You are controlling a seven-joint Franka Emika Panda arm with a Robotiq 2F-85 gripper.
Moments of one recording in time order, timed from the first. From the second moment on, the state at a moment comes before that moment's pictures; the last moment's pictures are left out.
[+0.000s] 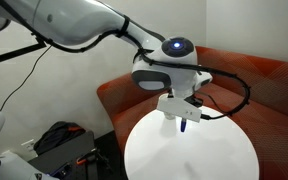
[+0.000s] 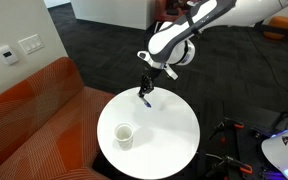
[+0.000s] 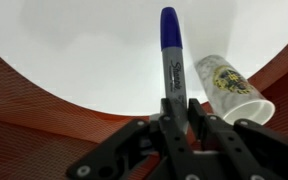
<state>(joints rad) -0.13 0.44 -0.01 -2.02 0.70 2.58 -1.28</state>
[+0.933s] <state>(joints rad) -0.09 0.56 -0.03 -1.94 0.14 2.53 -0.53</state>
